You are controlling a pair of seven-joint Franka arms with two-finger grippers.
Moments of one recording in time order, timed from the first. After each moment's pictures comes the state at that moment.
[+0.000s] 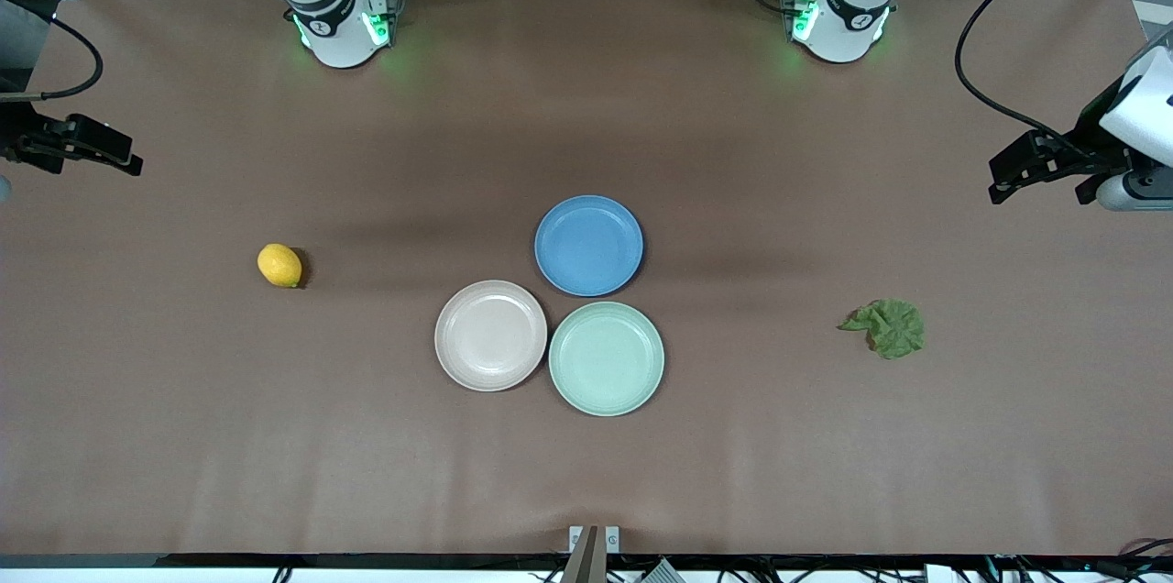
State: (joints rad) left arm 0.11 0.03 -0.20 -1.56 0.03 1.69 -0.07; right arm 0.01 0.06 -0.07 -1.49 0.02 1.45 -0.01
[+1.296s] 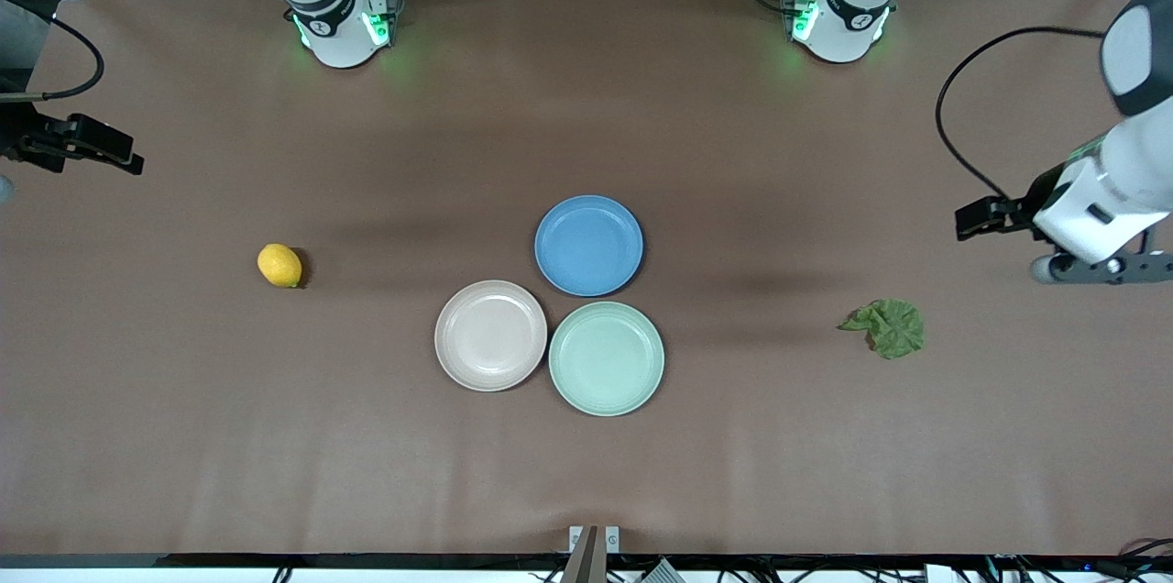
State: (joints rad) left arm 0.12 0.19 -0.20 -1.60 0.07 1.69 -0.07; right arm 0.01 0.06 -0.07 -1.49 0.02 1.44 -0.01
